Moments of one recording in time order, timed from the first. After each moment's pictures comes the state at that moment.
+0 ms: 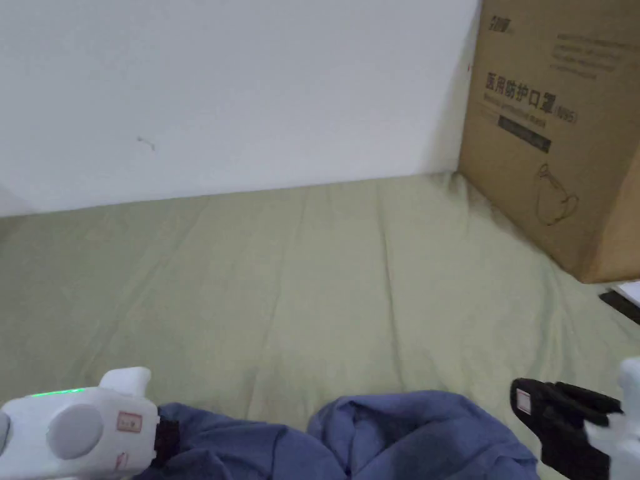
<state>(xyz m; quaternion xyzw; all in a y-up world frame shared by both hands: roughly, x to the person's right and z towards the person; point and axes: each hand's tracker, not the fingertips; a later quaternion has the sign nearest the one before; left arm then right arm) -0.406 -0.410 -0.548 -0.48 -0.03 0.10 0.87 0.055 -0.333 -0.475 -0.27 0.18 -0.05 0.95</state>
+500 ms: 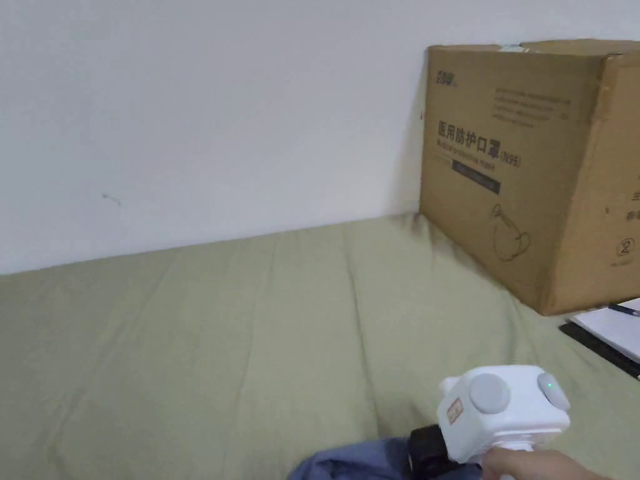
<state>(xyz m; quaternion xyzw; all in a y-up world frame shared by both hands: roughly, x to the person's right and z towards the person) -0.404 -0.376 -0.455 -0.44 -0.06 0.11 0.89 0.024 -0.438 -0.645 -0.59 0.09 -0.02 0.80</state>
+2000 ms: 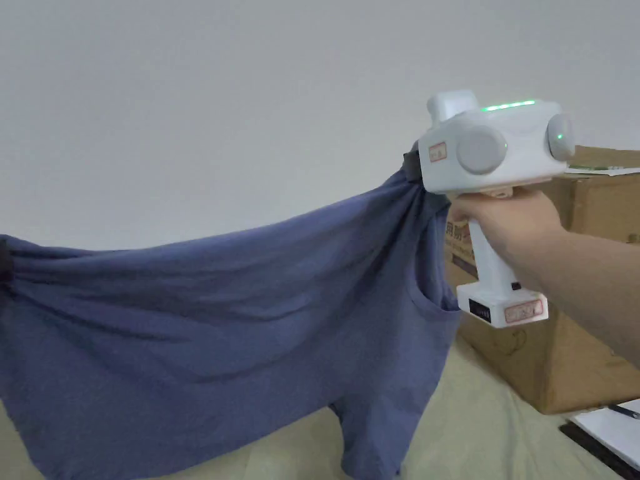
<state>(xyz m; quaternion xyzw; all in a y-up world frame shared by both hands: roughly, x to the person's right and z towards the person) -0.455 -0.094 -0.562 -0.14 0.12 0.08 0.98 0.016 -0.043 -0.673 -0.09 0.08 0.04 0.99</state>
